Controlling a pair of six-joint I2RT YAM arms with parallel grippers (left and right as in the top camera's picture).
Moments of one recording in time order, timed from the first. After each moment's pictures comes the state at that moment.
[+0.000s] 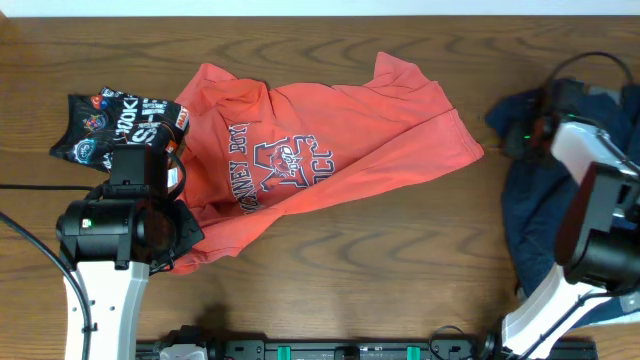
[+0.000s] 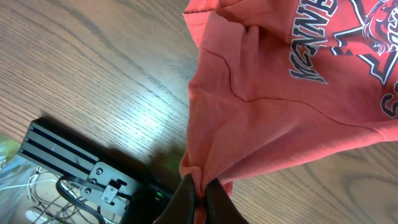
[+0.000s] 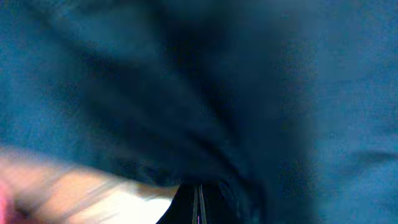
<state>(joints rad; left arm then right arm) 0.00 1.09 1.19 -1.49 -0.09 -0.56 -0.30 2.01 1.25 -0.45 0.02 0.18</state>
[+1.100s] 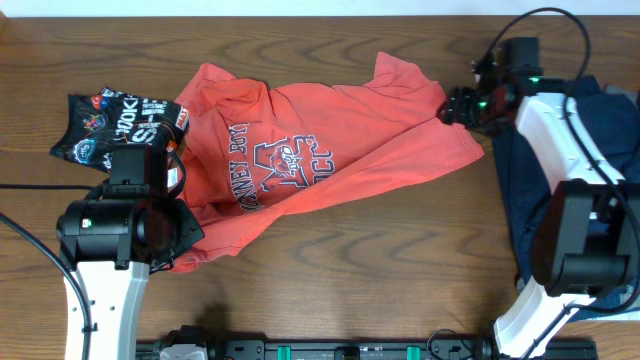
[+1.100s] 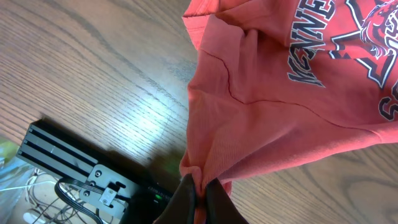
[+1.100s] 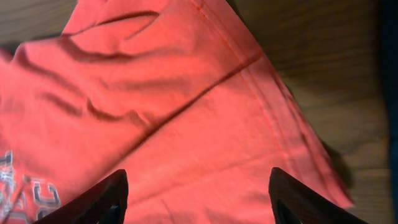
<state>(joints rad) 0.00 1.09 1.19 -1.48 -0.09 -0.56 -0.01 1.95 1.47 -0.70 -0.26 0.28</state>
